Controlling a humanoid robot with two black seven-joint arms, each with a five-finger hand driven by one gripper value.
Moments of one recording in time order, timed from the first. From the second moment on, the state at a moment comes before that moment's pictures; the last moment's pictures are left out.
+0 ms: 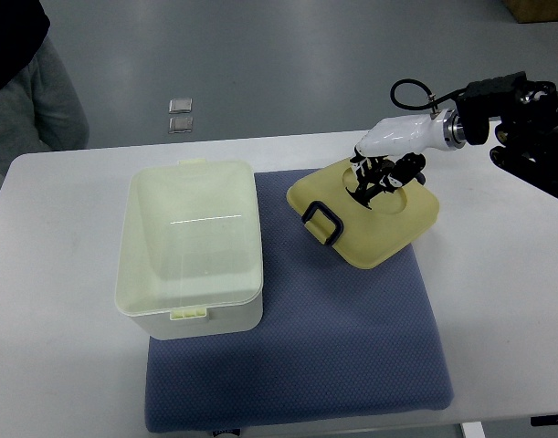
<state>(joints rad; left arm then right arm) 0.01 0.00 -0.02 -0.18 0.01 0.00 0.06 1.27 -0.41 -0.07 0.73 -1.64 0.16 0.61</state>
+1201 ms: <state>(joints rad) 0.01 0.00 -0.02 -0.18 0.01 0.00 0.06 1.21 -0.44 -0.06 0.97 -1.63 0.13 0.61</state>
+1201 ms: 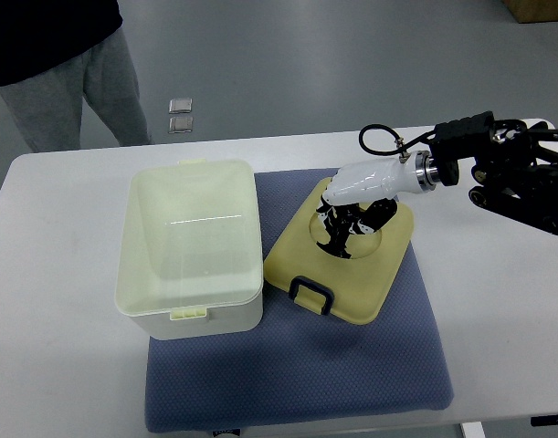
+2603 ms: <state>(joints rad) 0.01 0.00 -0.02 -0.18 0.01 0.00 0.06 0.90 -0.34 0.29 0.71 -0.27 0.23 0.61</state>
